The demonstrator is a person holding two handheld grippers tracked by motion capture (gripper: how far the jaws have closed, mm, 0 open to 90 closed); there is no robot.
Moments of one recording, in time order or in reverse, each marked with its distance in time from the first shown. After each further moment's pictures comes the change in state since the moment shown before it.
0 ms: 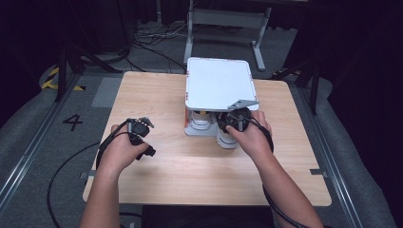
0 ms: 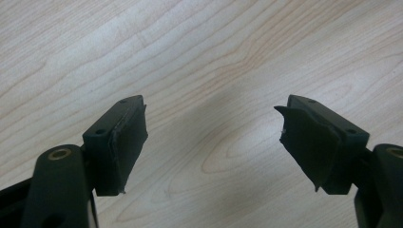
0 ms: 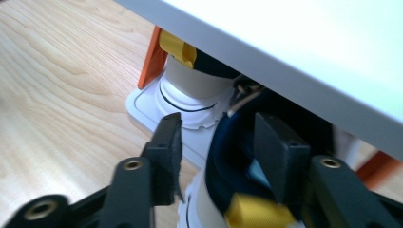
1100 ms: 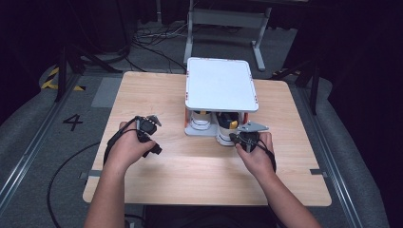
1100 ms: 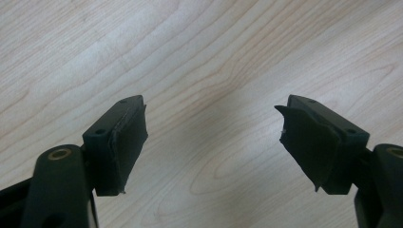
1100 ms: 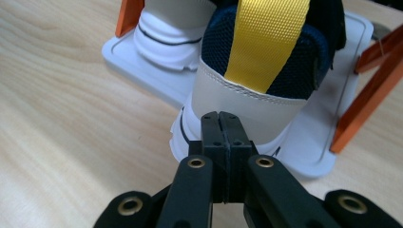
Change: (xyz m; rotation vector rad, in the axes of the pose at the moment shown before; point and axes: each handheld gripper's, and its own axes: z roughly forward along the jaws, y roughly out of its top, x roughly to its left) left arm -0.008 0.011 0.005 0.011 -0.014 0.034; right arm 0.000 -0.074 0.009 -0.054 -0.054 0.032
